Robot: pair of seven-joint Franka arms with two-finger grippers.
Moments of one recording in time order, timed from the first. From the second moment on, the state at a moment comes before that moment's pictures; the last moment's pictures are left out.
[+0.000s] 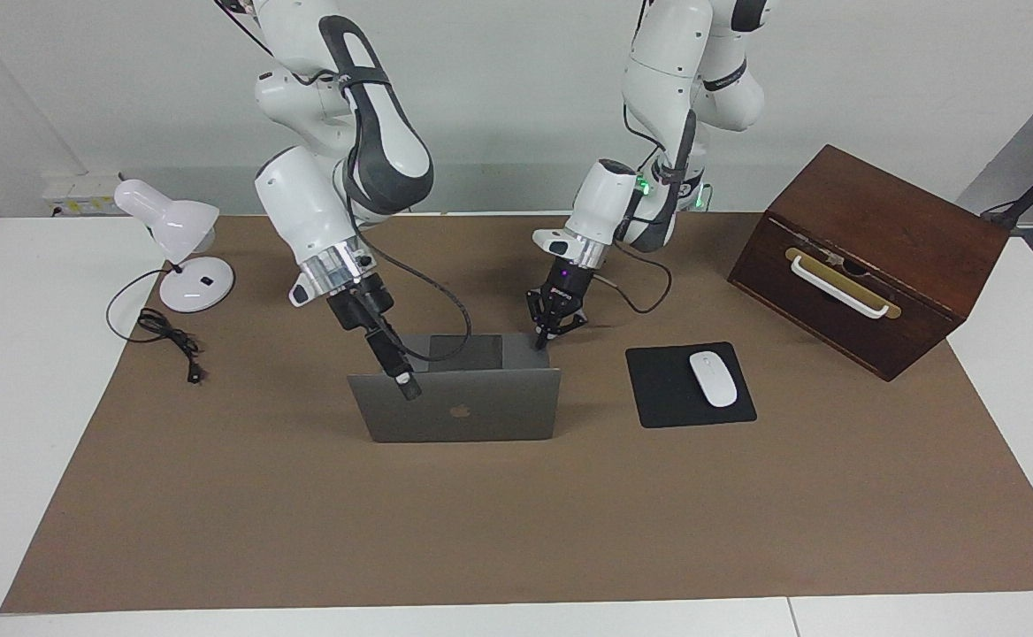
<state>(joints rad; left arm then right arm) -0.70 0.27 -0.06 -2.49 -0.18 3.49 0.16 0.25 0.20 0.10 -1.97 1.00 2.91 0.60</state>
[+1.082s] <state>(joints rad) -0.70 0.27 -0.06 -2.49 -0.18 3.49 0.16 0.25 0.31 0.11 -1.80 1.00 2.91 0.60</state>
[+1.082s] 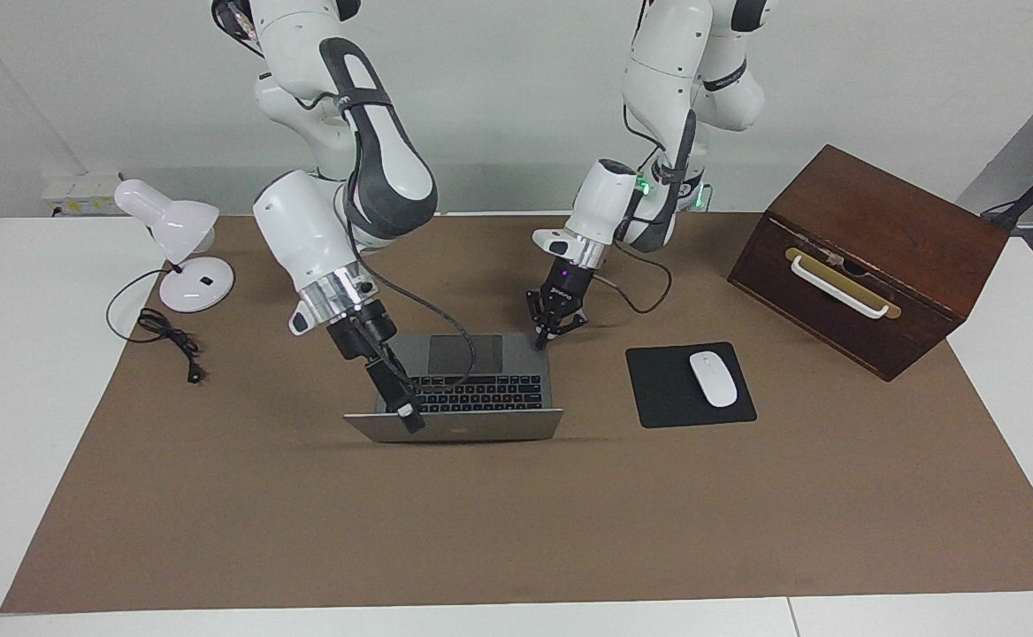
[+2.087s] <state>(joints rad) -0.69 0.24 -0.05 -2.48 -0.25 3.45 0.16 0.13 0.16 0.10 -1.54 0.83 2.86 0.33</state>
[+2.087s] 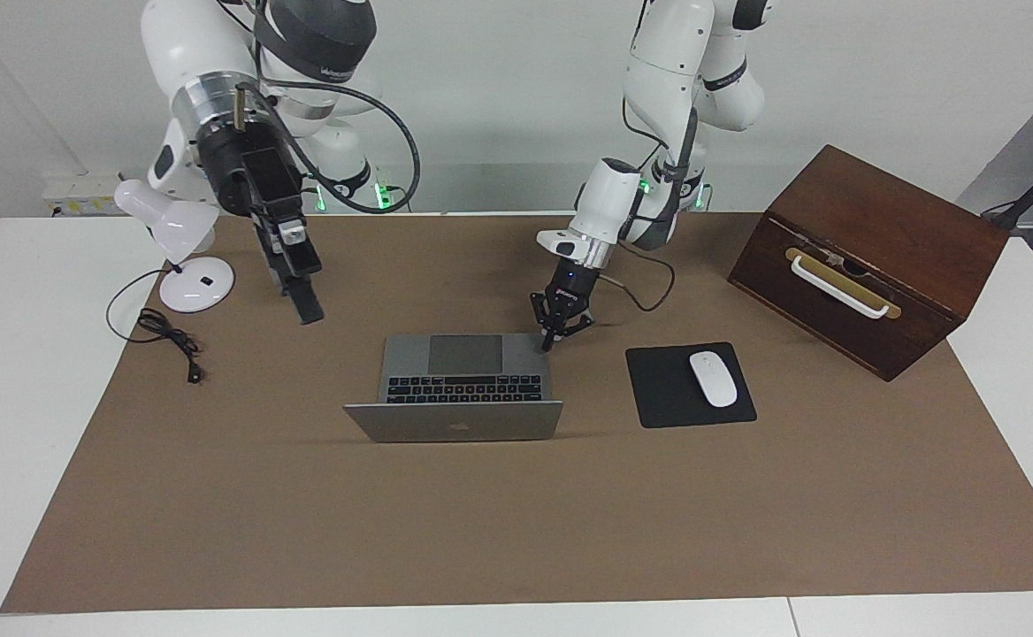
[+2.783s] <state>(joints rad) -0.55 -0.02 -0.04 -2.46 -0.26 3.02 0.16 -0.09 0.20 0.09 -1.32 0.32 2.21 0.12</state>
